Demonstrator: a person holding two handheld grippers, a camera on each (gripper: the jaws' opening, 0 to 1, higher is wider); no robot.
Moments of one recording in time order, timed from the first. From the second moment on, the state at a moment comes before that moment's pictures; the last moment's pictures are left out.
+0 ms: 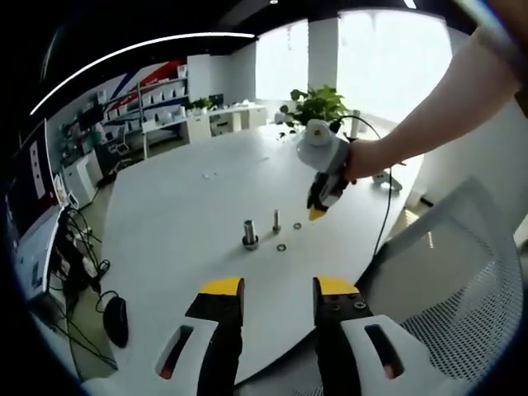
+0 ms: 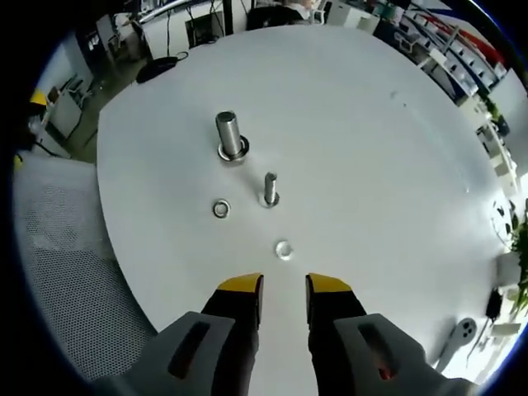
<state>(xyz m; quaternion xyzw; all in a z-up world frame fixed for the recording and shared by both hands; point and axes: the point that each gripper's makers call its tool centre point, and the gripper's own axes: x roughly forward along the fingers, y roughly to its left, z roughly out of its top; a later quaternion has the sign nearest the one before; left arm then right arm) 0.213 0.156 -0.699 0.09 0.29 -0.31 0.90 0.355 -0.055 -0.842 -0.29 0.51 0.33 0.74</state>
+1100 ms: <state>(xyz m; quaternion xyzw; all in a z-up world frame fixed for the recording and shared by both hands) 0.216 0.180 -0.720 0.15 0.34 -0.25 0.90 0.368 -0.037 -0.876 -0.30 0.44 0.47 0.70</state>
